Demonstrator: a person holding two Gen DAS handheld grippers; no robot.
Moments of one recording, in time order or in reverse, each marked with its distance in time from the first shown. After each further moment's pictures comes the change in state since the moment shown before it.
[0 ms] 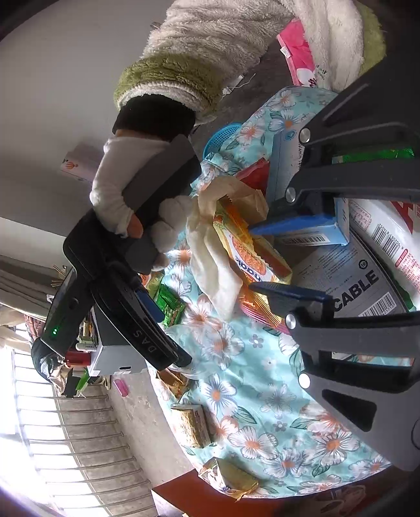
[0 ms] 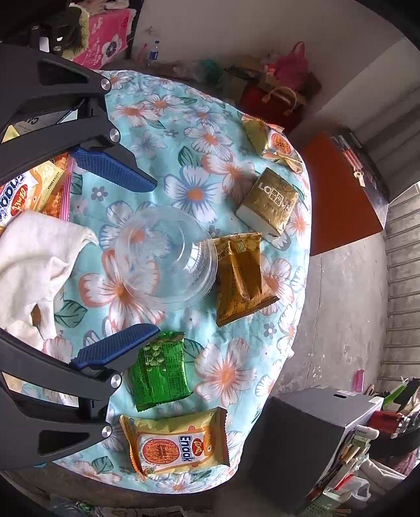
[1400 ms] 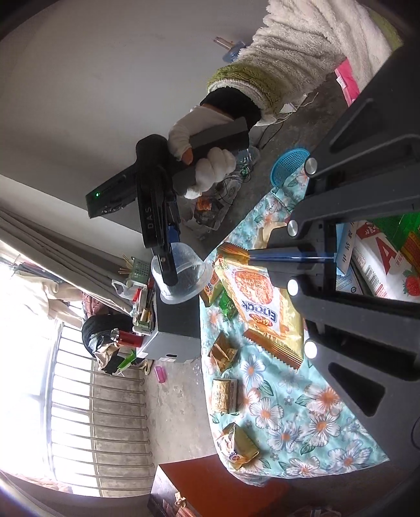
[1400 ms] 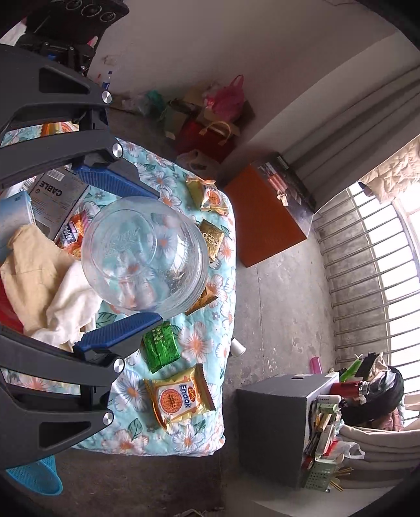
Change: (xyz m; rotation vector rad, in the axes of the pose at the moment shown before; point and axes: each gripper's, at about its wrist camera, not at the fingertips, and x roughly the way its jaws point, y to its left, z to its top) left arm -0.123 -0.012 -0.004 -0.132 -0.308 -0.019; right arm -0.165 -0.001 -0.053 0.111 -0.310 0.097
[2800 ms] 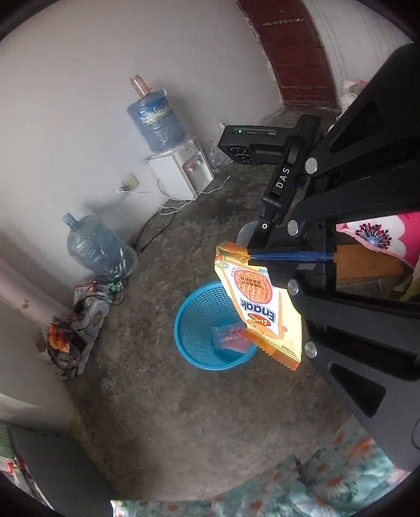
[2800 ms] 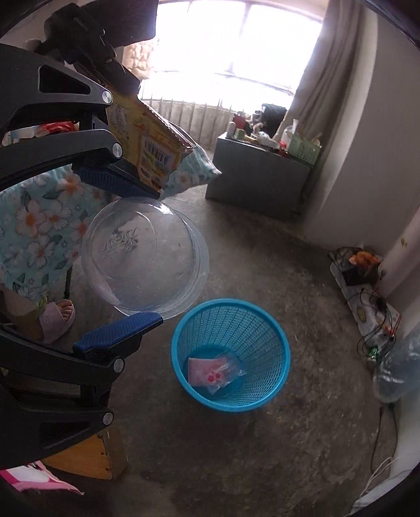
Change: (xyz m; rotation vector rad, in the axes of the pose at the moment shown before) left arm 0.465 -0.422 -0.057 0.023 0.723 -0.416; right arm -0.223 -0.430 -0.475 1.187 -0.406 -0.165
